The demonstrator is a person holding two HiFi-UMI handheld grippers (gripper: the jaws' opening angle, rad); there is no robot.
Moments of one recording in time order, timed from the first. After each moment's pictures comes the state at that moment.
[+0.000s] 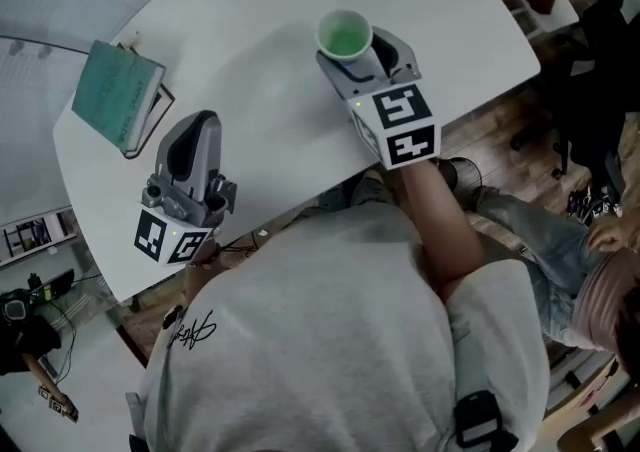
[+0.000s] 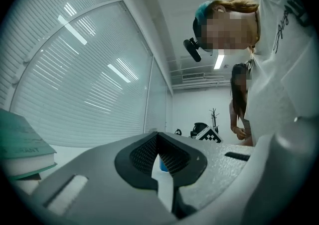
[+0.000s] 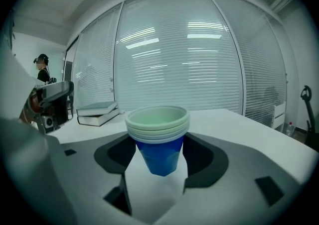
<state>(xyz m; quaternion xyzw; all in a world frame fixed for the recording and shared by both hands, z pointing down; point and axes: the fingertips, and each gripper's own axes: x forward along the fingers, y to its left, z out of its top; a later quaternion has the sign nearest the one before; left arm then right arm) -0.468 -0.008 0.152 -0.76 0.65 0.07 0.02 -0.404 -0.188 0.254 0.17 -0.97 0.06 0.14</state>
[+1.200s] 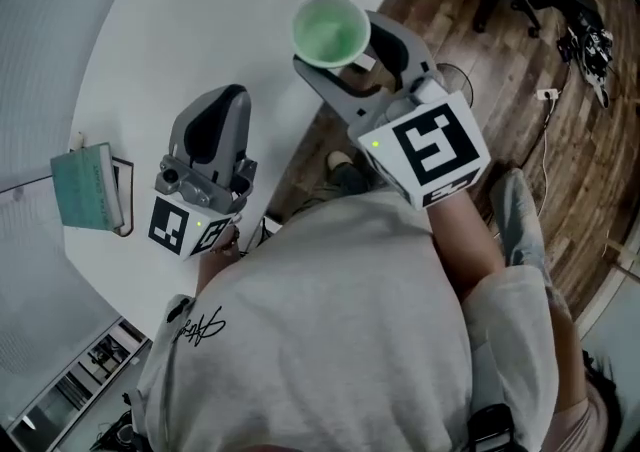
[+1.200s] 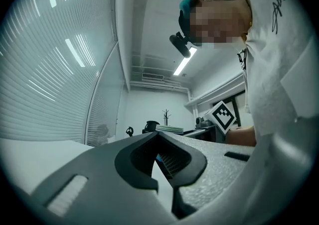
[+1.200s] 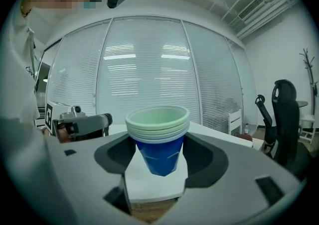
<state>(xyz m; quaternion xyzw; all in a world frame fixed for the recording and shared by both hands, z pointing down) -0.325 -0.065 0.169 -0.91 0.40 0.05 0.03 -0.246 -0.128 0.193 0.34 -0.94 0.07 0.07</state>
